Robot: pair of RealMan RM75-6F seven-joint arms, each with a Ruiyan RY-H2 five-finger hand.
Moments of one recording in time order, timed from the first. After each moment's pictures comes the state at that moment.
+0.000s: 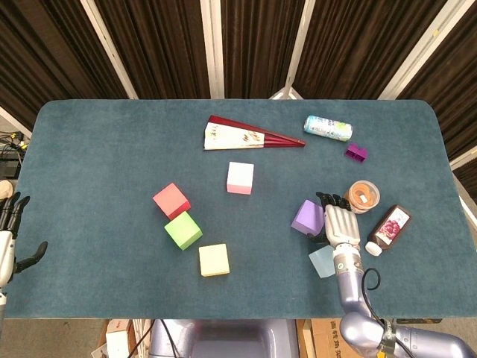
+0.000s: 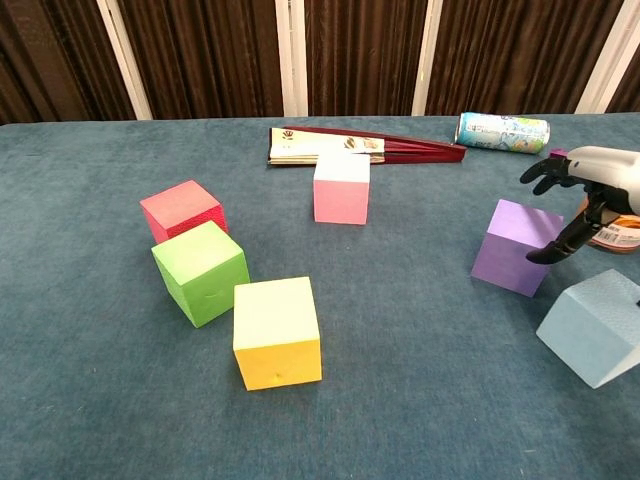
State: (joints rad) left arm -0.08 -1.17 -0.11 -1.67 1.42 1.54 0.09; right arm 0.58 -1.51 0.35 -1.87 -0.52 1.30 -0.70
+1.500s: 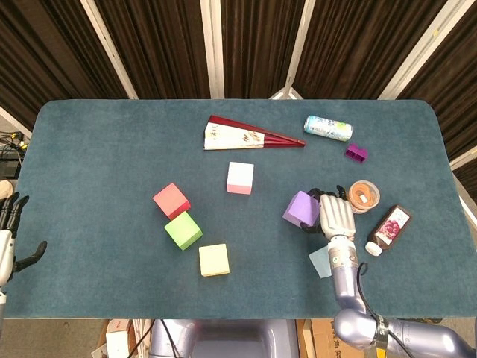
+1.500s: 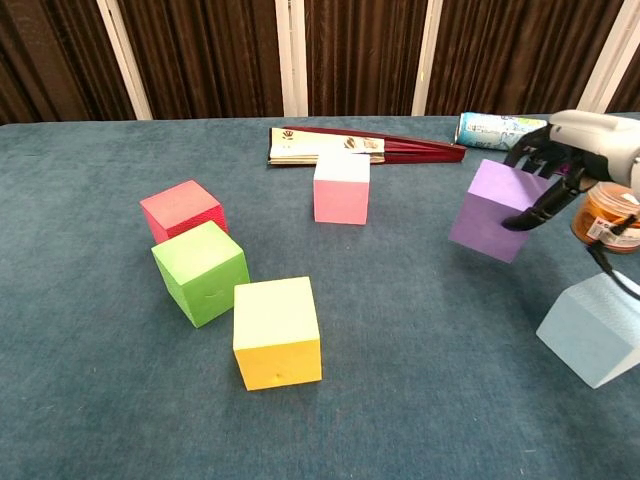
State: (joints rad) left arm -0.08 -1.17 -0.12 -1.67 1.40 1.53 0.09; right arm 0.65 -1.50 0.34 -1.86 -0.58 1.30 -0.64
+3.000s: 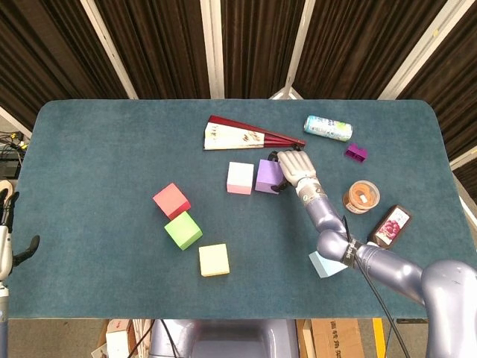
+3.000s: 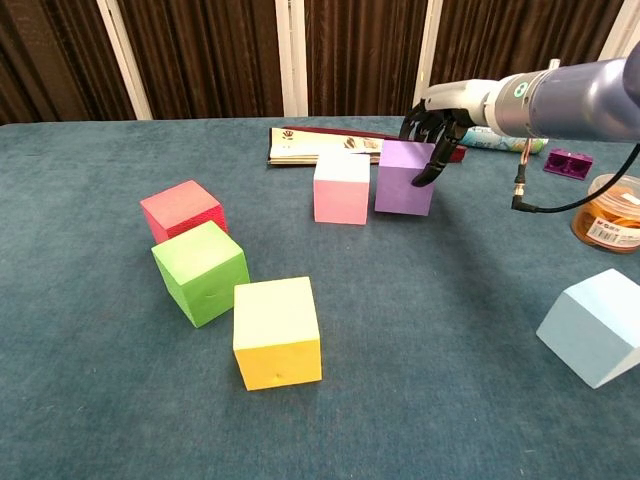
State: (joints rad) left arm -0.09 -1.24 -0.16 -1.64 1.32 1.56 0.24; right arm 1.06 -1.57 0.34 -1.14 -0.56 0.59 -0.41
